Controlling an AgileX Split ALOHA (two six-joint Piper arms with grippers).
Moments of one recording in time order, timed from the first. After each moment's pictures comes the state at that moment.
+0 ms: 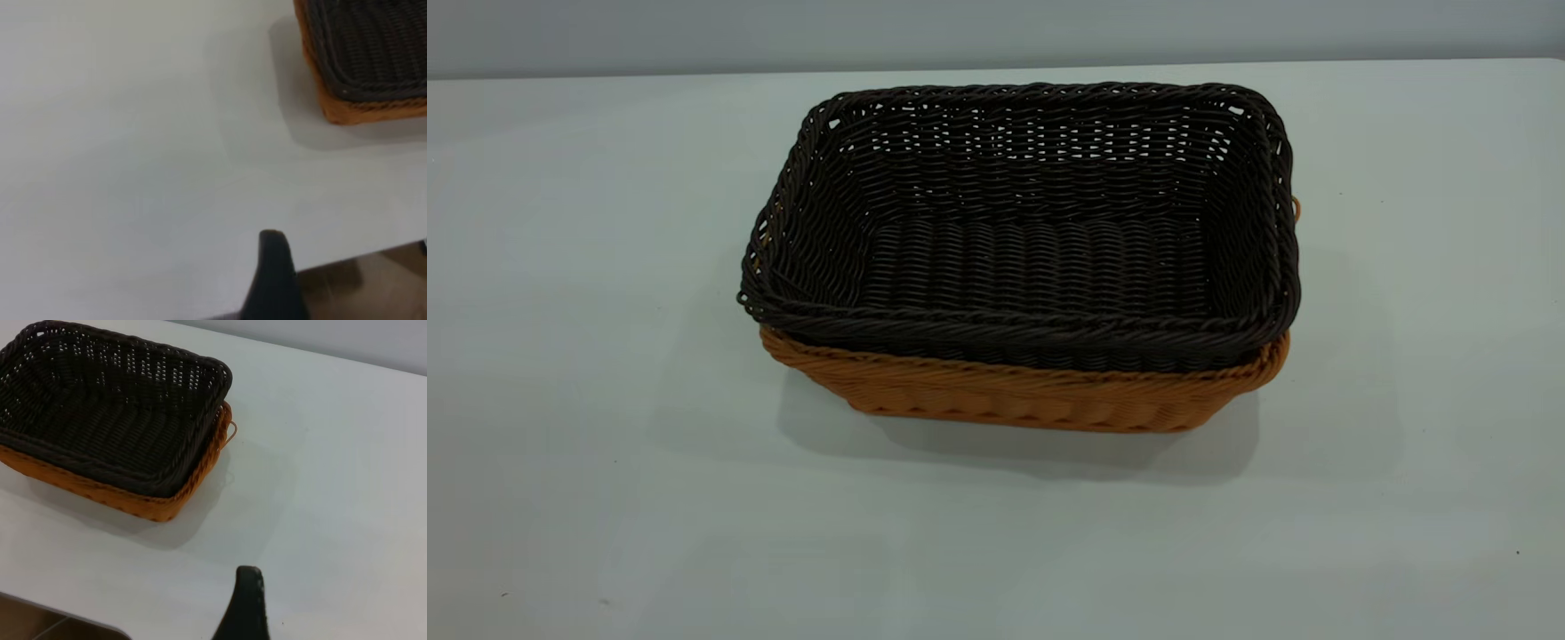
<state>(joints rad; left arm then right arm) -0.07 0.31 -0.47 -0.17 0.89 0.16 0.05 -0.02 -0.48 0.22 1.13 -0.29</state>
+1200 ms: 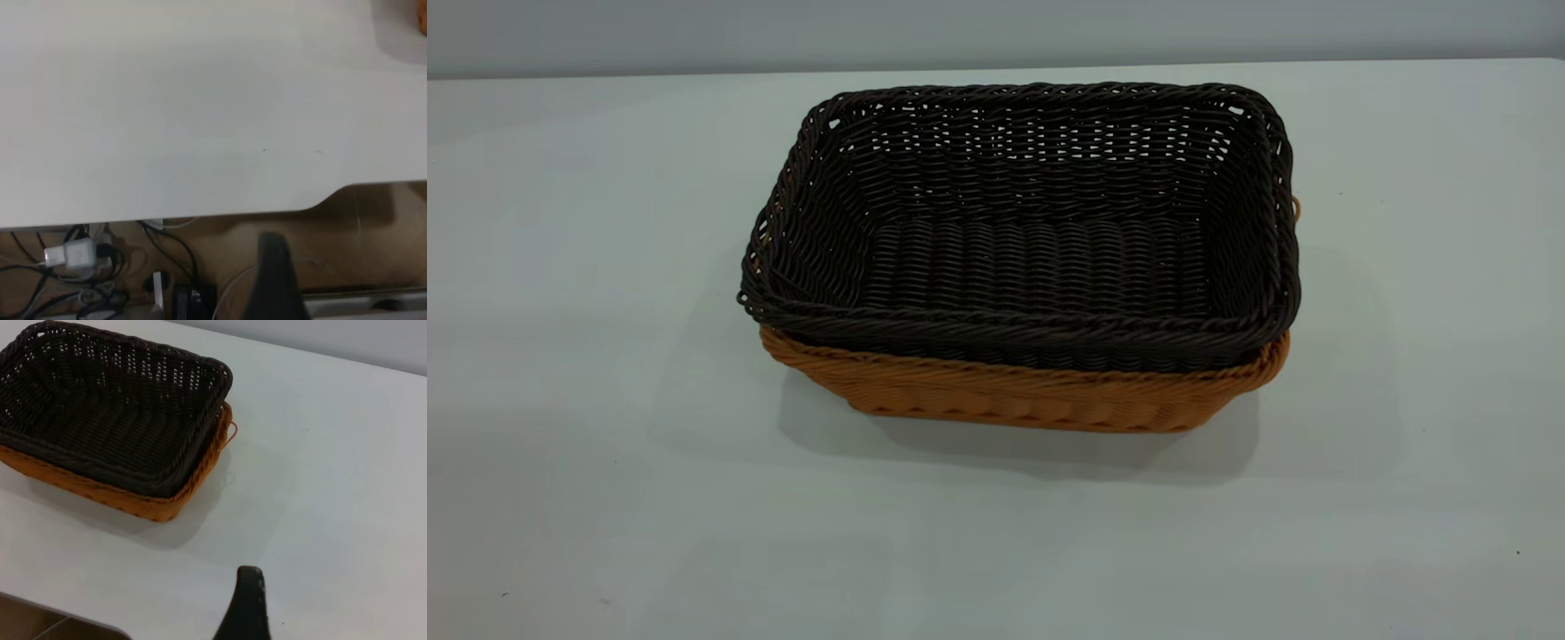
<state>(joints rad) -0.07 0.30 -0.48 0.02 1.09 -0.04 0.05 -0.02 -0.48 0.22 1.13 -0.29</state>
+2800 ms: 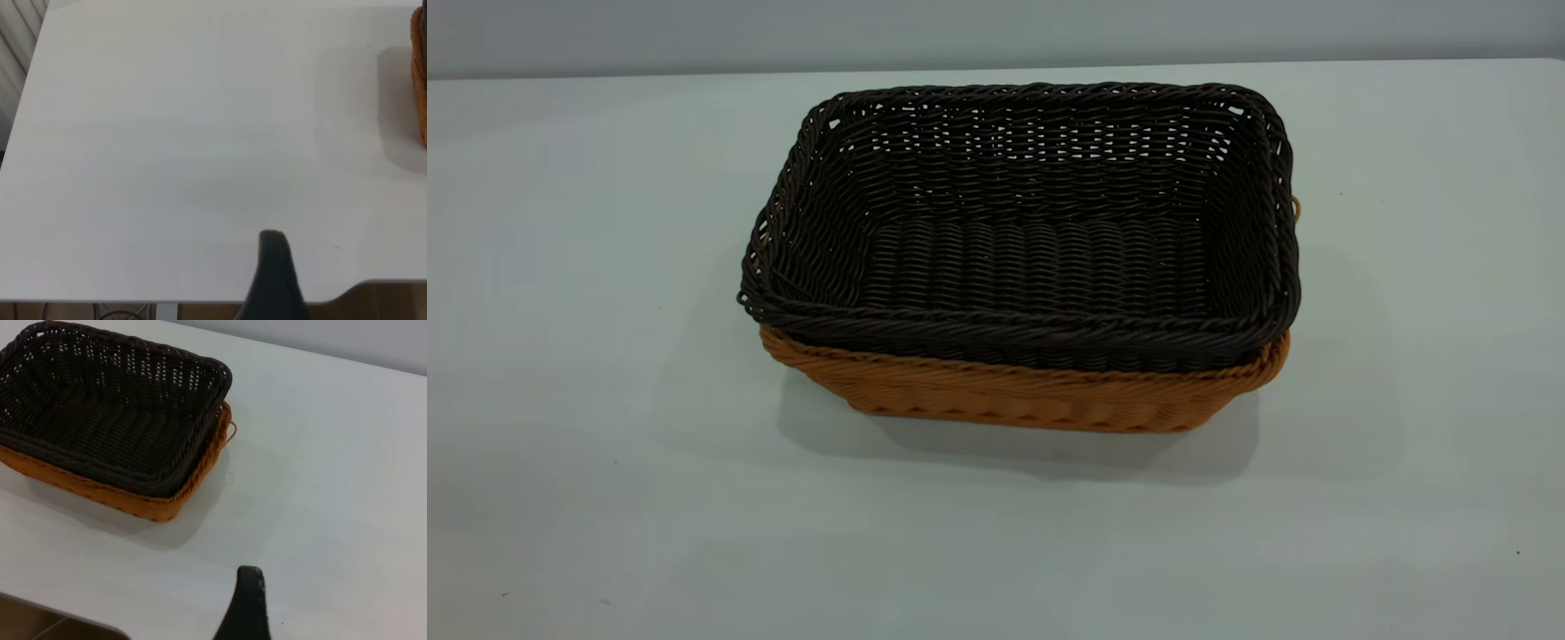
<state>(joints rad) -0.01 -0.02 -0.48 0.03 1.10 -0.02 0.05 -0.02 -0.48 0.22 1.13 -0.29</state>
